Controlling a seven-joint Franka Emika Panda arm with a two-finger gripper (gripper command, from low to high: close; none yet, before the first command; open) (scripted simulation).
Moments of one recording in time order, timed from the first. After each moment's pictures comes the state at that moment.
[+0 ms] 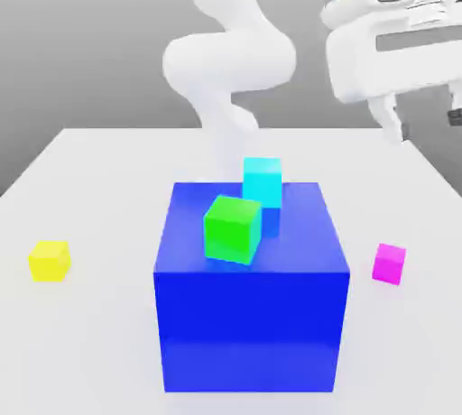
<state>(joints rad) 0.39 -0.36 0.14 -2.61 0.17 2.61 0.56</state>
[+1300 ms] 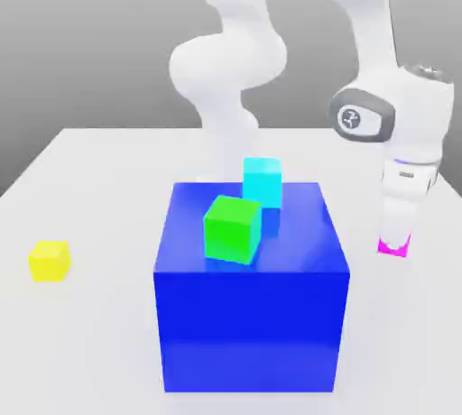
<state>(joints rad) 0.71 -0.04 0.14 -2.83 0.02 2.79 0.47</state>
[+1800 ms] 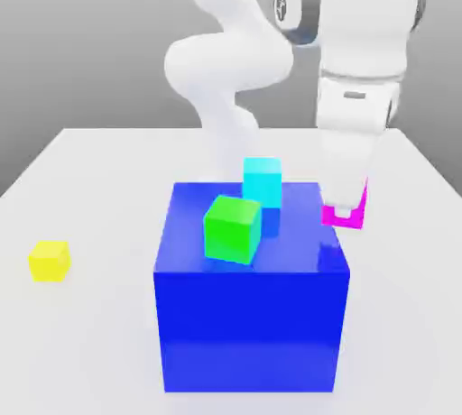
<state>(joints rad) 0.42 -0.37 -0.22 -2.52 -0.09 2.16 -0.20</state>
